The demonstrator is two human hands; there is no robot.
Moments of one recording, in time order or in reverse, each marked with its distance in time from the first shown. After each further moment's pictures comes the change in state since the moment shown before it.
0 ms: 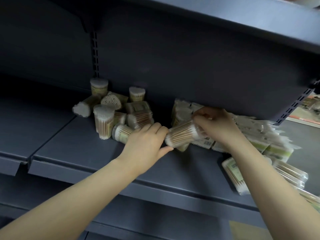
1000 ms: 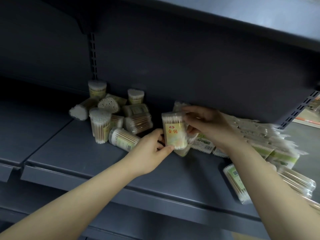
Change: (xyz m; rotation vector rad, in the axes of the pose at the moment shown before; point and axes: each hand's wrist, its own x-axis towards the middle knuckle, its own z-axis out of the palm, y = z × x) left_hand 0.010 0.005 0.011 -0.799 -0.280 -0.446; right_hand 0.025 0.022 0.009 0.428 -0.252 -0.106
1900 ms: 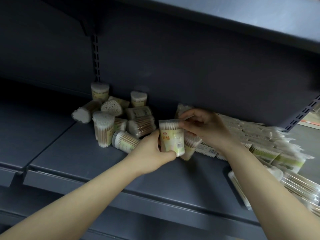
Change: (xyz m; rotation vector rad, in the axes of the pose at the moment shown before) left_hand 0.007 -0.002 -0.010 -0.060 0.004 -0.104; right_hand 0.011 0.000 0.012 -0.154 0.033 -0.089
